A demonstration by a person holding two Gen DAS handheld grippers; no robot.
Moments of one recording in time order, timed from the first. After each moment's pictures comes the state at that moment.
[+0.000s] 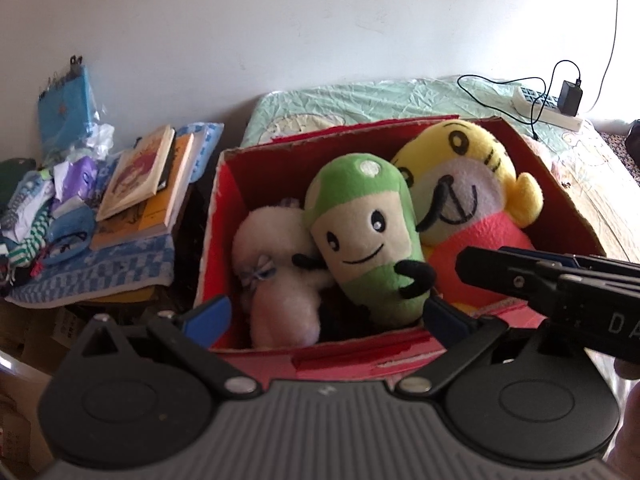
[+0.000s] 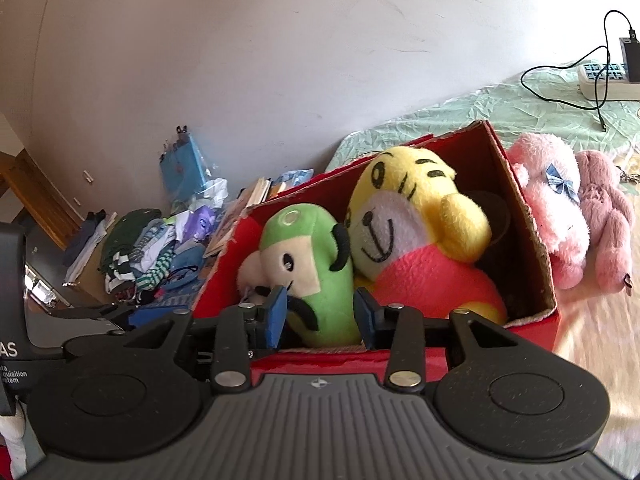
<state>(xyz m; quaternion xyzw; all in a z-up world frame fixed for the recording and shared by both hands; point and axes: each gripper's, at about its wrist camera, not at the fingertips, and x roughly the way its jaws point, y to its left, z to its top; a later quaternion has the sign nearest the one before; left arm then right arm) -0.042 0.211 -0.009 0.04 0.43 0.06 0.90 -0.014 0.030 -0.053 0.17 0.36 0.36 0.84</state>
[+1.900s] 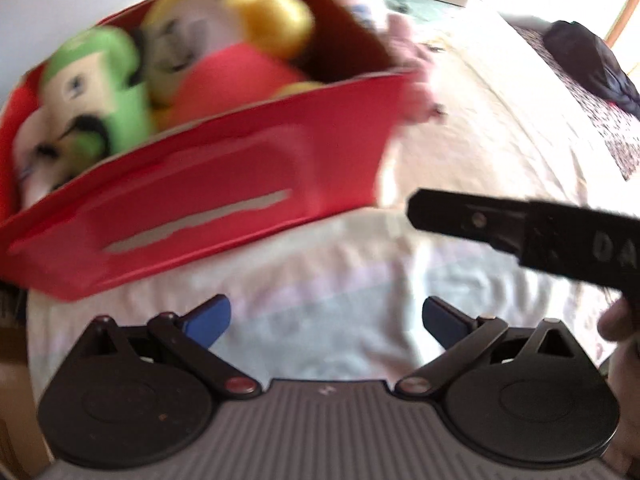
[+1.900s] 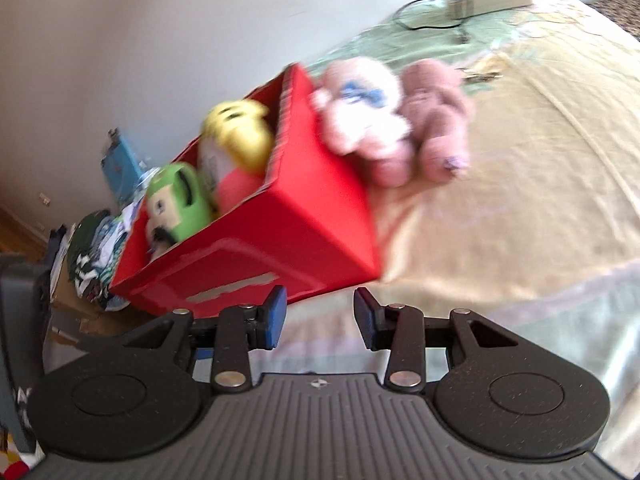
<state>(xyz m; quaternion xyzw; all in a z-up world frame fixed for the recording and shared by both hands) -0.058 0.071 -0.077 0.04 0.55 -0.07 0.83 -0.025 -0.106 -0.100 0.22 0.45 0.26 0.82</state>
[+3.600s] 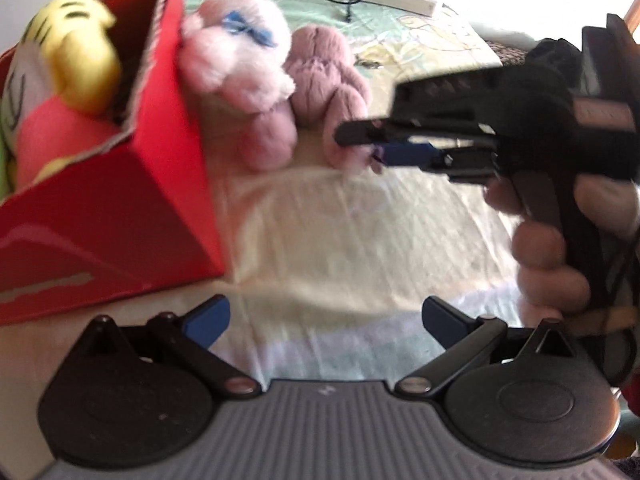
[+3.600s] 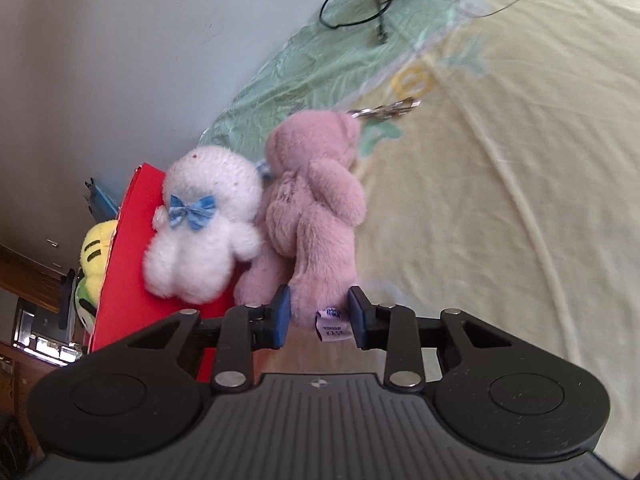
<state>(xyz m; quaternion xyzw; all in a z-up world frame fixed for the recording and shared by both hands) -0.003 -0.016 -0.102 -0.01 0.54 -0.08 0.84 0.111 -0.192 -0.156 0.28 0.49 0.28 0.78</state>
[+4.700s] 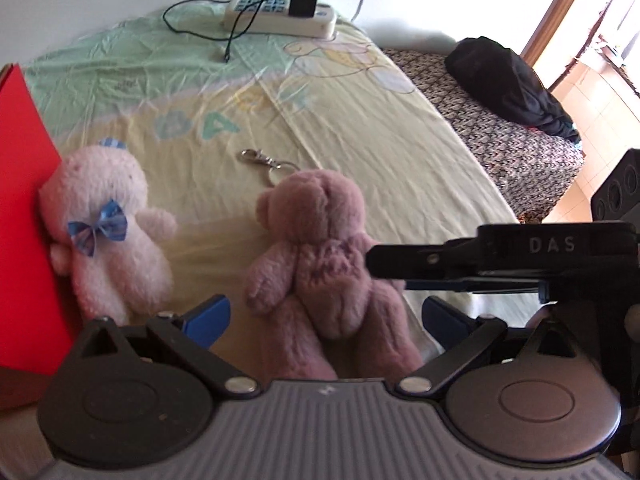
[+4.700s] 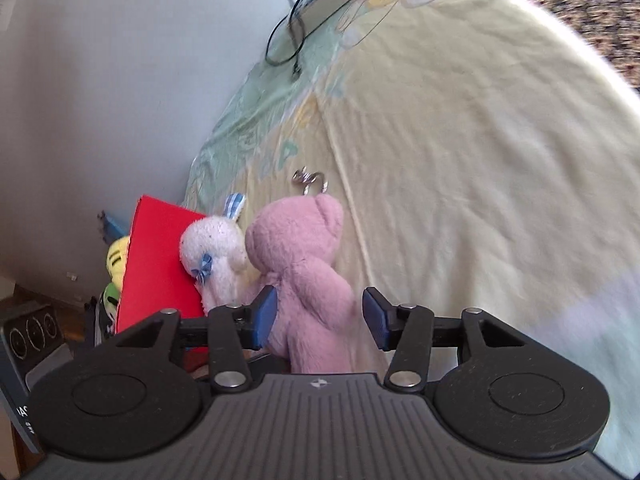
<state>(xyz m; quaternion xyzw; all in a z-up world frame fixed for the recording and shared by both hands) 0.047 -0.090 -0.102 -0.01 0.51 -0.18 0.84 0.088 -0.285 -0.169 0.34 0.50 0.27 0.74</state>
